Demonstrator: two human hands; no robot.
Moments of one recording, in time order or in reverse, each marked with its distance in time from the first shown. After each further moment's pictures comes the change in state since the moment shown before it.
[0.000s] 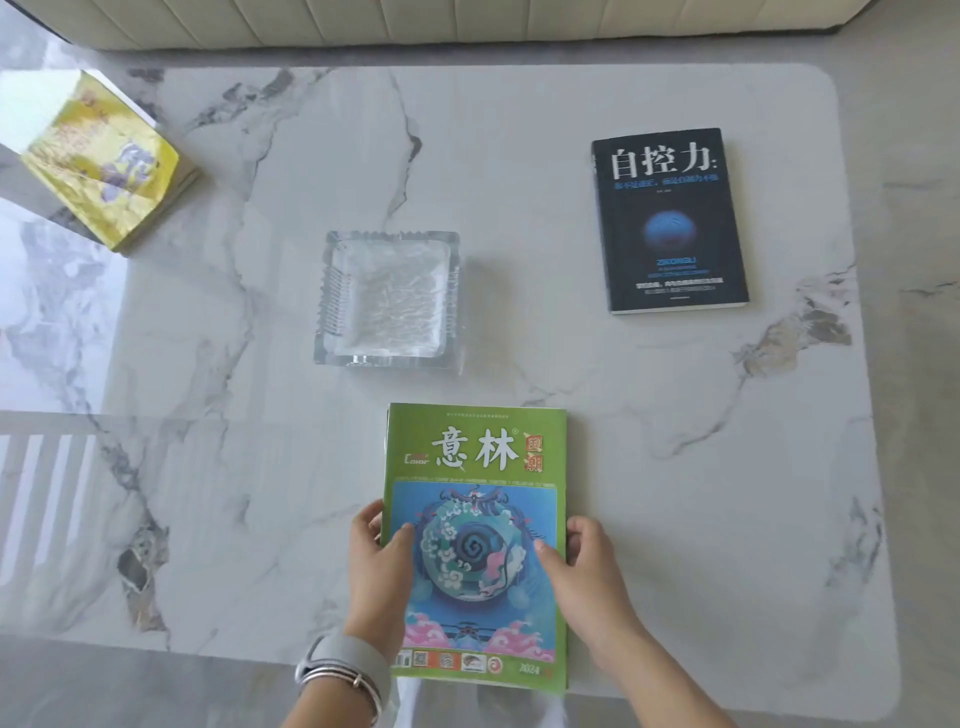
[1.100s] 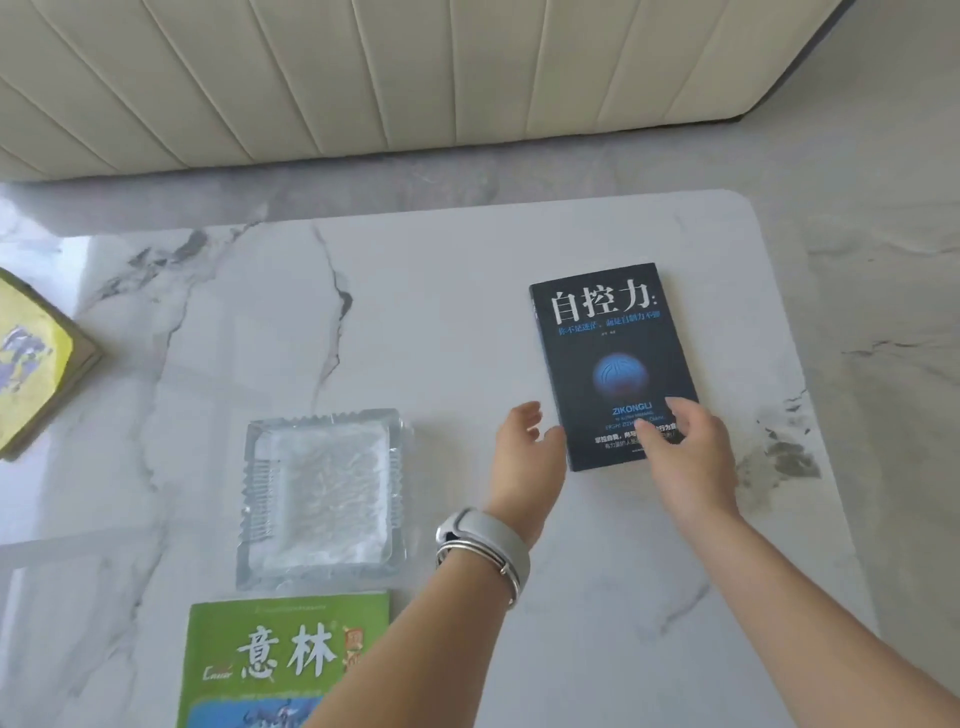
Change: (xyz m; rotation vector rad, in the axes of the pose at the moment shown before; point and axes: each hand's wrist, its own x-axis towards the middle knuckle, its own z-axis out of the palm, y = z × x) left_hand 0.003 0.203 0.213 0.278 -0.537 0.260; right_hand 0.144 -0.172 -0.146 0.073 0.549 -0.257
